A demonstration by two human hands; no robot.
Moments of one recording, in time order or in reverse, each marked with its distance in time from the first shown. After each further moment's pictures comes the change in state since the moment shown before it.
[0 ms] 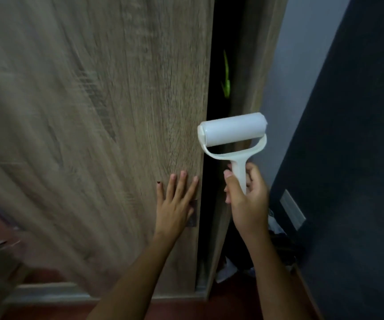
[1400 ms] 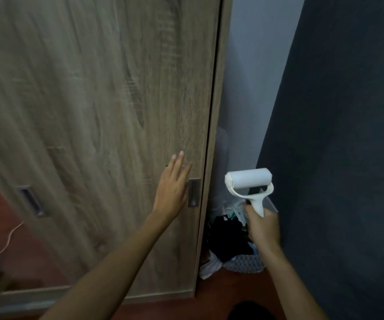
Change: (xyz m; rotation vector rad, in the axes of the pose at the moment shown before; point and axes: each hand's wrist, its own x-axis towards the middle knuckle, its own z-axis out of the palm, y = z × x) left_hand -0.010 0.035 -0.123 -0.468 -0.014 0.028; right_hand -0.108 0.023 -0.117 -0.205 0.198 0.440
